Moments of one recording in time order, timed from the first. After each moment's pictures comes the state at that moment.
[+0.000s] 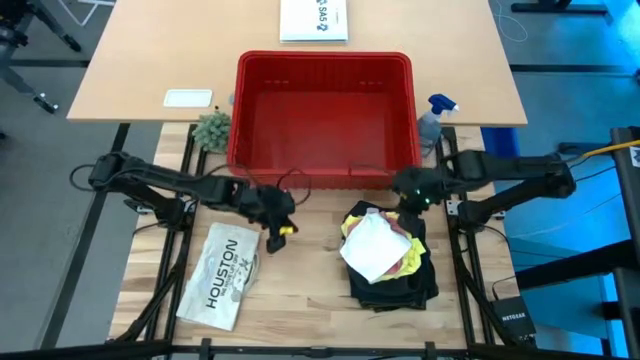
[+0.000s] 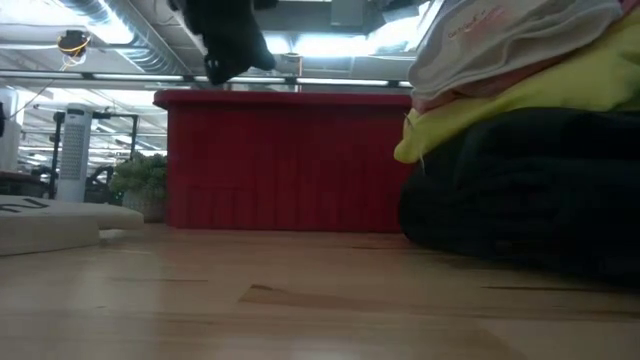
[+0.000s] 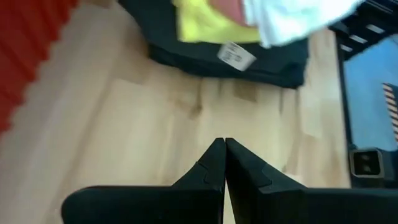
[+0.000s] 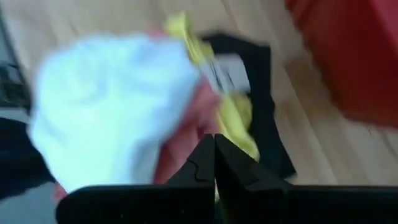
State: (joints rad) left arm -0.13 1.39 1.05 -0.43 0.02 -0.41; right arm 0.10 1.19 1.30 -1.24 -0.03 0.54
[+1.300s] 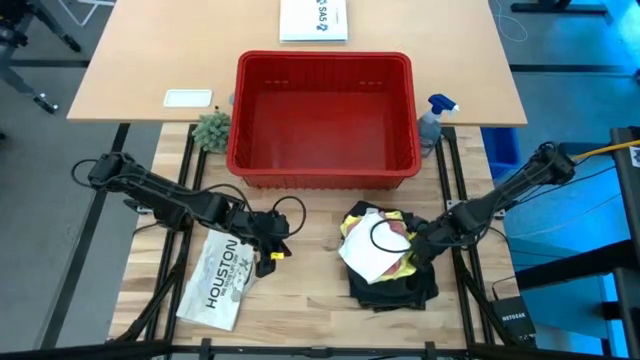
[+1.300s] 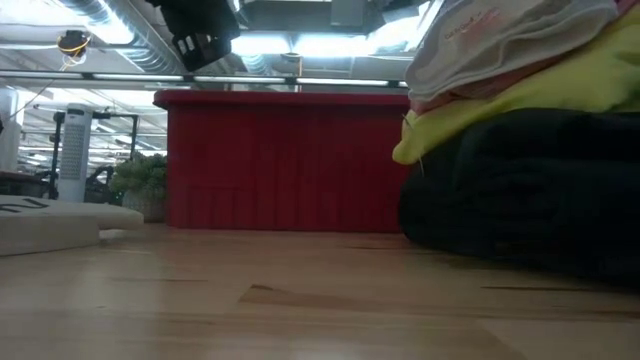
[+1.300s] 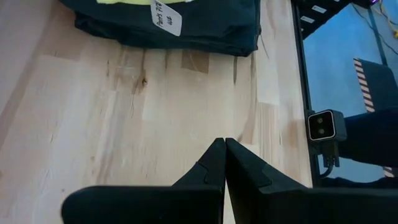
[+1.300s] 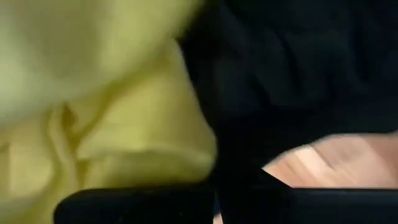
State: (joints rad) left arm -0.31 1.39 1.02 -0.41 -0.01 -0.50; right arm 0.53 1.04 0.61 -0.87 -0.09 1.28
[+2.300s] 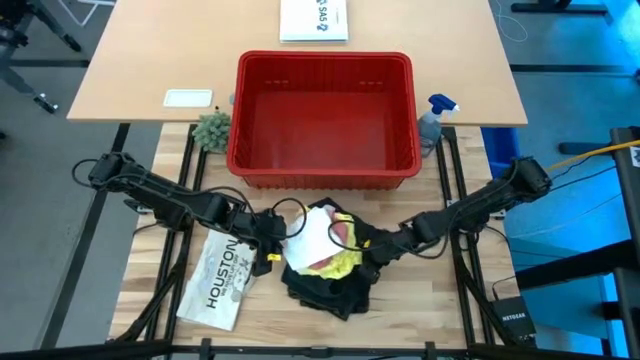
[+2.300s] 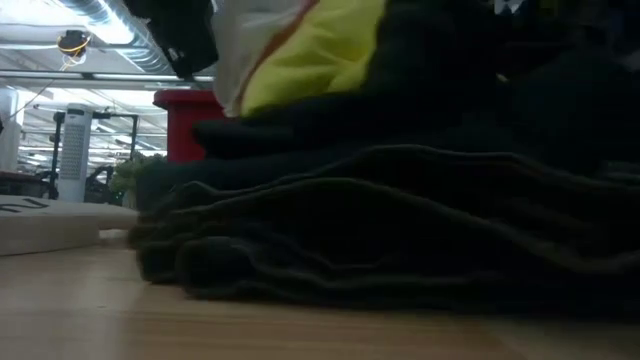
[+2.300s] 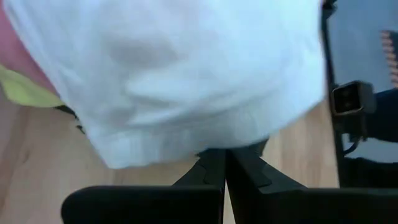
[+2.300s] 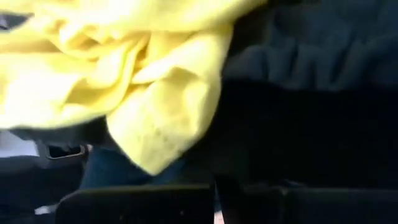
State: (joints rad) left arm -0.31 1.39 1.03 -0.52 -0.02 -0.44; right arm 0.40 1.47 0.79 -0.22 0.00 1.08
